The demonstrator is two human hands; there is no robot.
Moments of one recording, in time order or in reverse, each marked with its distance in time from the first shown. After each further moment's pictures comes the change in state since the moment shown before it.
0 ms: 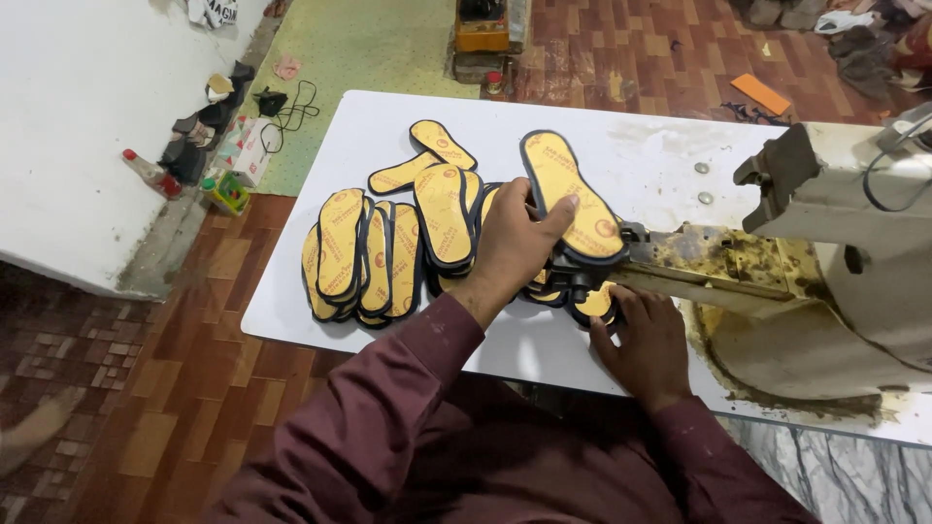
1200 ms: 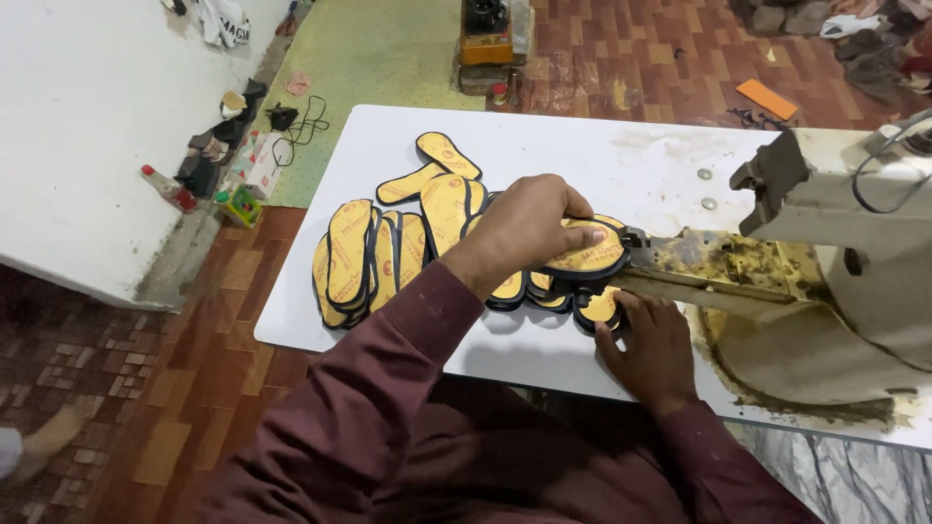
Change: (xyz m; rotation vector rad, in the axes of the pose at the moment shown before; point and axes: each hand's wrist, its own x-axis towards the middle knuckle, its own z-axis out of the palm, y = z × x) left_hand 0.019 0.059 -0.024 0.448 -0.461 0.196; right_hand 0.000 -0.001 -0.003 -0.011 0.003 0.019
